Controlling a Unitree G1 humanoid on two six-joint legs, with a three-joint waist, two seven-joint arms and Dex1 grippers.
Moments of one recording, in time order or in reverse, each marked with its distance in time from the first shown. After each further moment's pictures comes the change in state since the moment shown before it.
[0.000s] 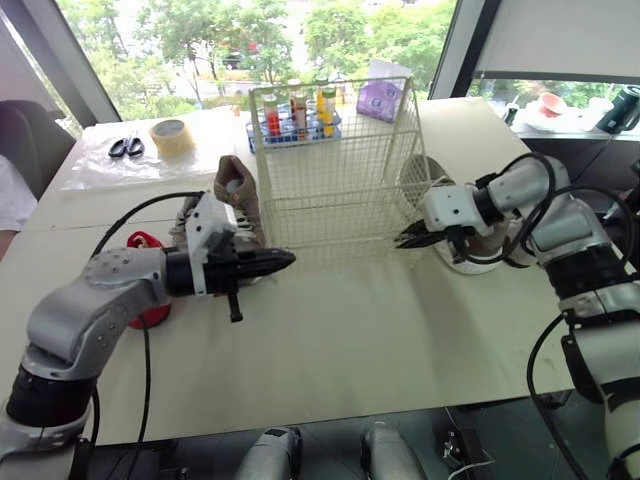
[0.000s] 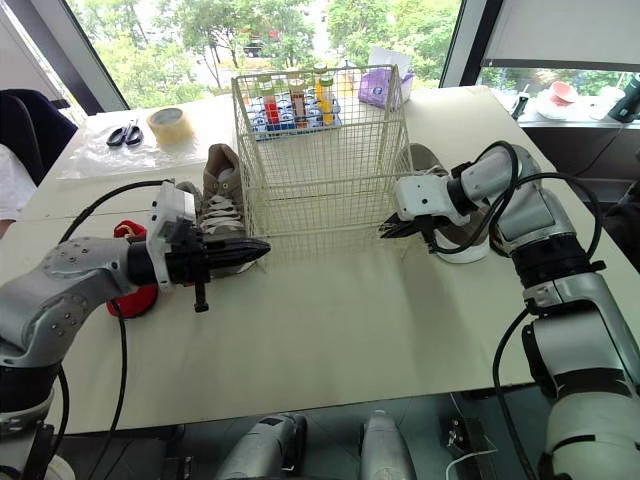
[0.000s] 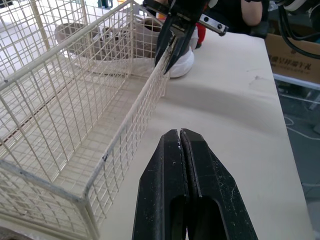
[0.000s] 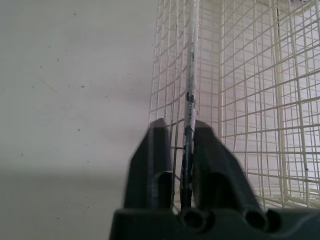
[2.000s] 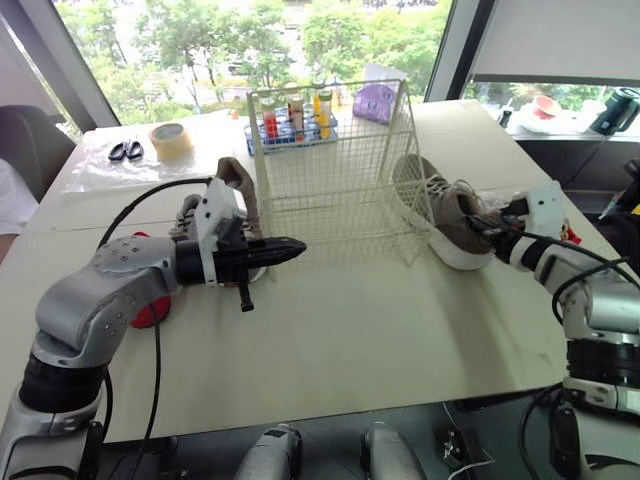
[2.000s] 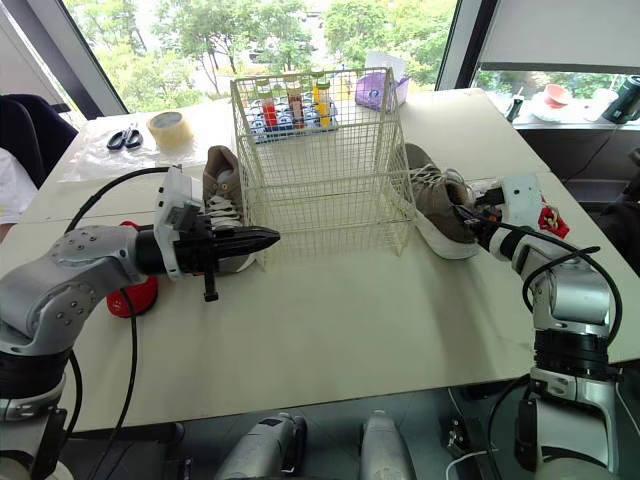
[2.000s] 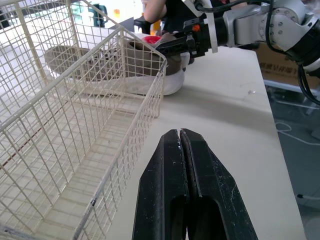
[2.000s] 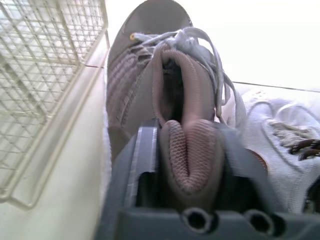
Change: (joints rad) left arm -0.089 -0.035 -0.019 0.000 -0.027 0.045 0.039; right arm 0.487 0.180 -0.612 -0.392 0.296 0.798 -1.002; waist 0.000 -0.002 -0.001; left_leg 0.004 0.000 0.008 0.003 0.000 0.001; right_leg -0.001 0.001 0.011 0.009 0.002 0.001
